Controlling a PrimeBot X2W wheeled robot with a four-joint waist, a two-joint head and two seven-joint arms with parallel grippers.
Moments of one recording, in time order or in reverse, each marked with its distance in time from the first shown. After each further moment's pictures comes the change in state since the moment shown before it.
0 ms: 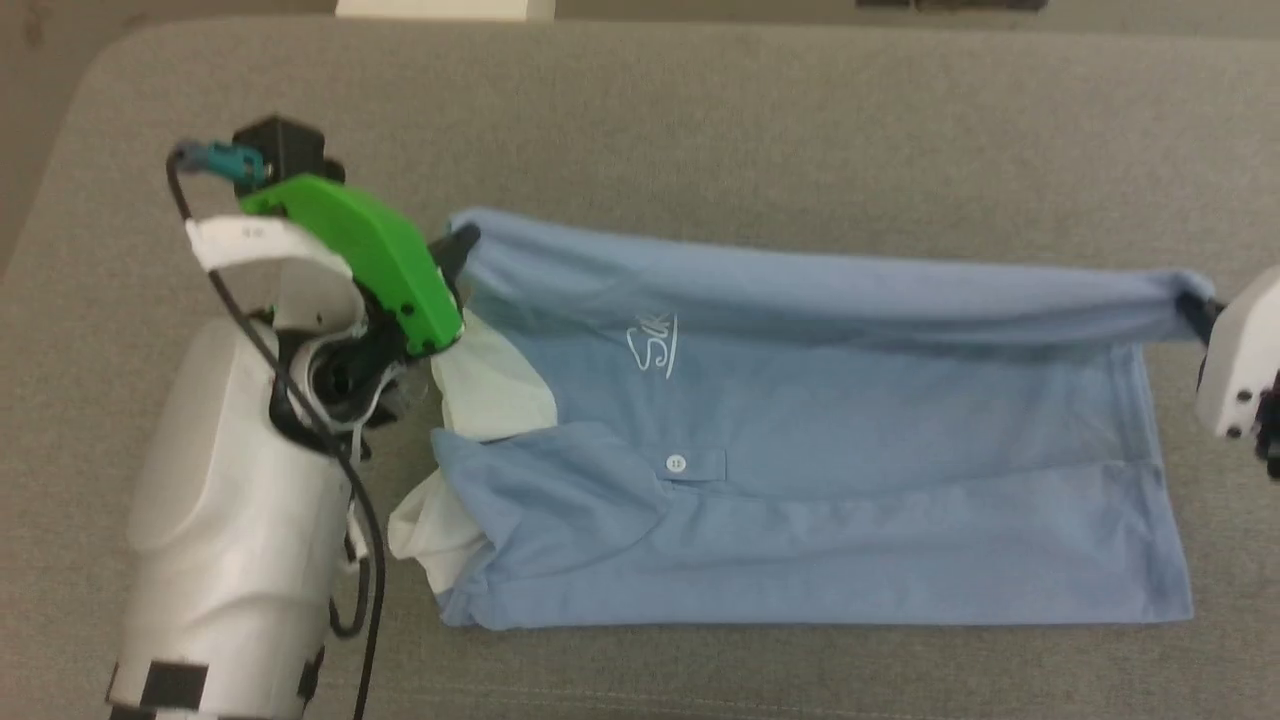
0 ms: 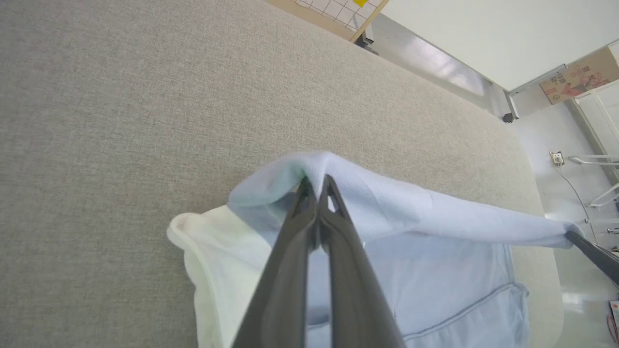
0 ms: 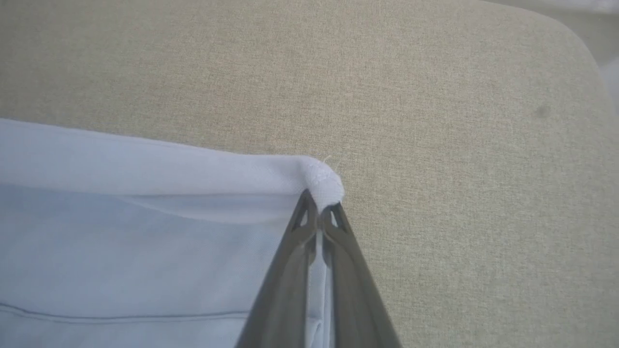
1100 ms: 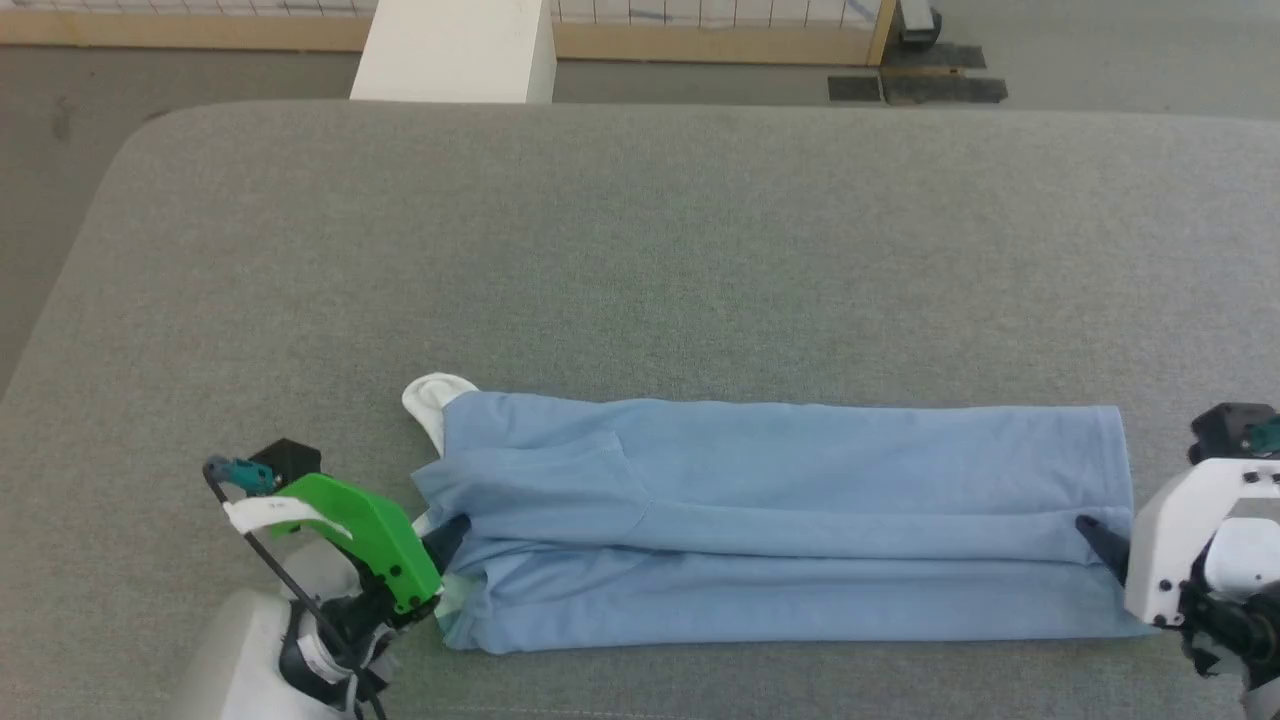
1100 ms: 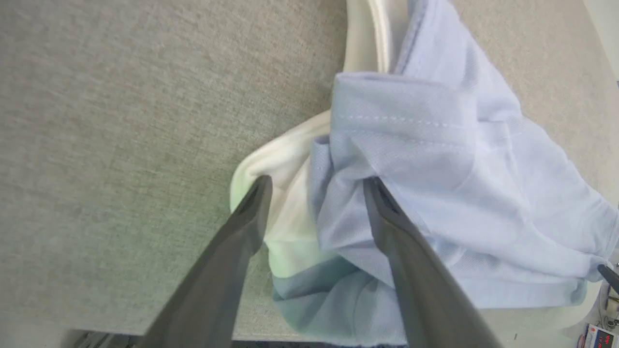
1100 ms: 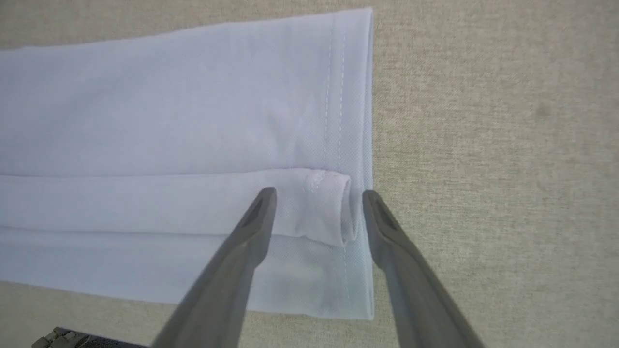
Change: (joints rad) left arm 0.436 0.012 0.031 -0.019 -0.036 0.120 -0.023; right arm 0.285 0.096 -0.017 0.041 0.007 0.000 0.005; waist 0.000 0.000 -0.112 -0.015
